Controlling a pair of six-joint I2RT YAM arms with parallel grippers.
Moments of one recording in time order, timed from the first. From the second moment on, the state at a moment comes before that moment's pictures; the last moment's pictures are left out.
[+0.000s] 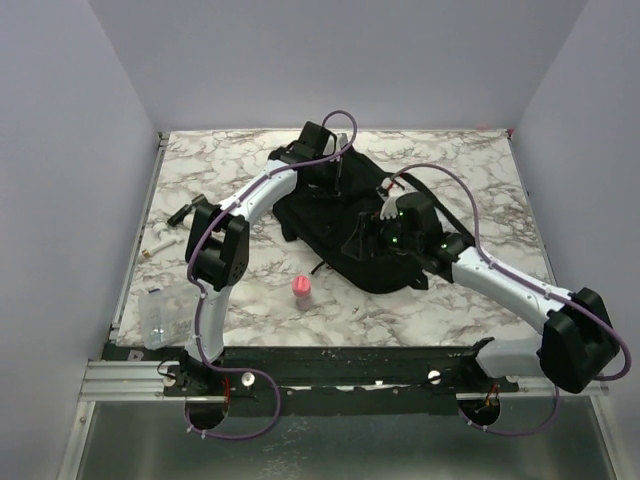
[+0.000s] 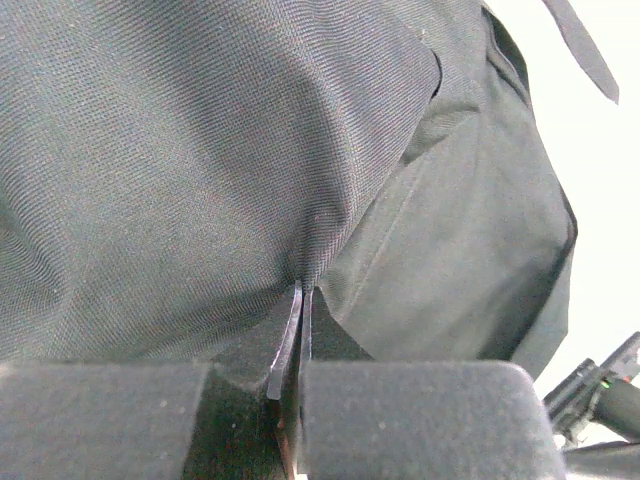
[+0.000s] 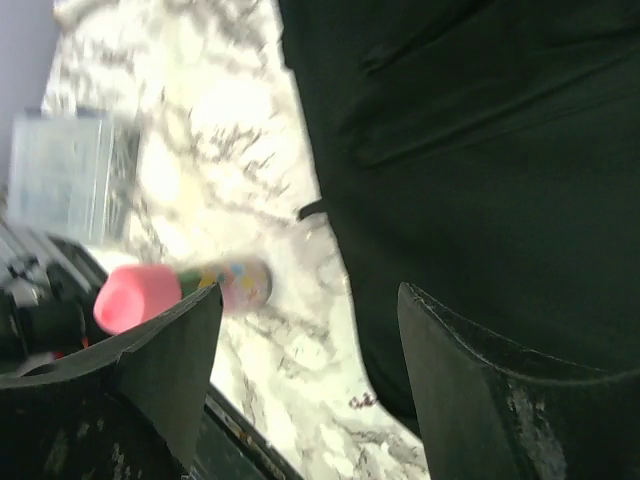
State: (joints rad) left arm -0.51 2.13 1.88 -0.62 0.35 -0.32; right arm 0.56 1.33 0.86 -0.09 -0.27 0.51
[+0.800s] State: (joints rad) left arm -0.50 2.13 1.82 -0.64 0.51 -0.41; right arm 1.18 1.55 1.08 -0.18 0.27 0.39
